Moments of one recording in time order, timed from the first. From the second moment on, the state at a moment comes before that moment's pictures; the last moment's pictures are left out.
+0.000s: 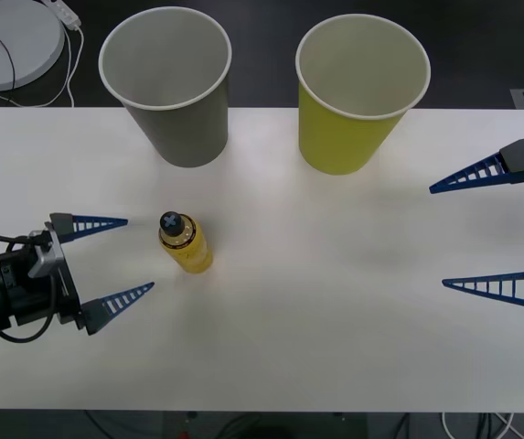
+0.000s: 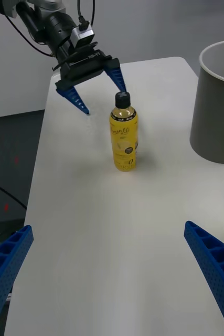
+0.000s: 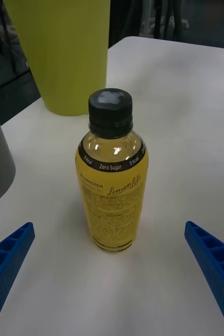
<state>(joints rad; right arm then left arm) 0.03 -1.16 -0.21 -1.99 1.00 -1.26 -0.22 0.17 0.81 -0.01 -1.77 -1.15 -0.89 -0.16</state>
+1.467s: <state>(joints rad) 0.03 -1.16 -0.21 -1.99 1.00 -1.26 -0.22 0.01 0.72 -0.23 -1.74 -1.21 -0.67 -0.10</state>
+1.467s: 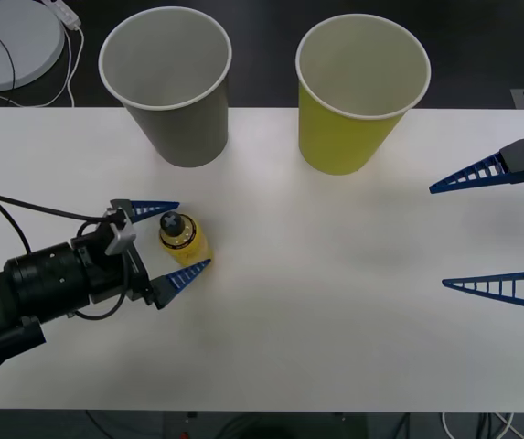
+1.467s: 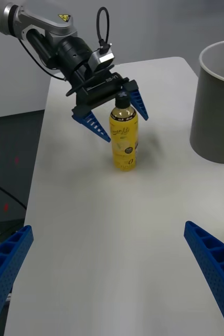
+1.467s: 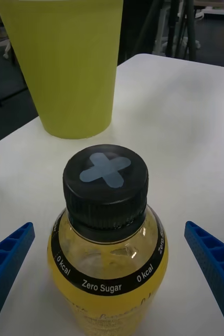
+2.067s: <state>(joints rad) 0.03 -1.16 -0.21 -1.99 1.00 -1.26 -0.22 0.00 0.69 -0.25 -1.73 -1.25 -0.65 -0.08</state>
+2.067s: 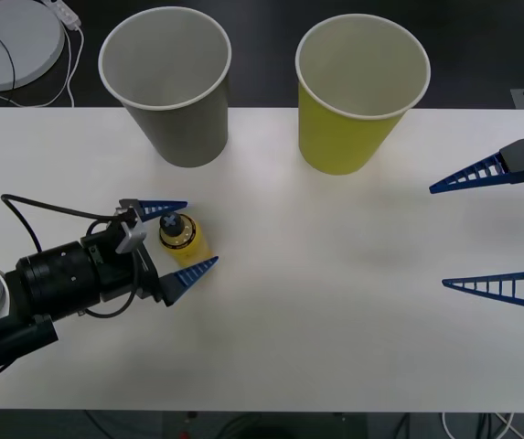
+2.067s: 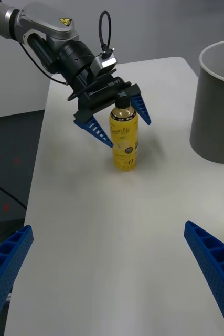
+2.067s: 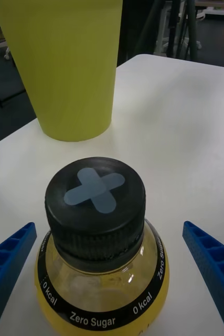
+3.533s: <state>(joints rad) 0.03 -1.16 -0.21 -1.99 1.00 -1.26 -0.22 -0.02 0.85 -0.24 -1.80 -1.21 -0.65 0.05</state>
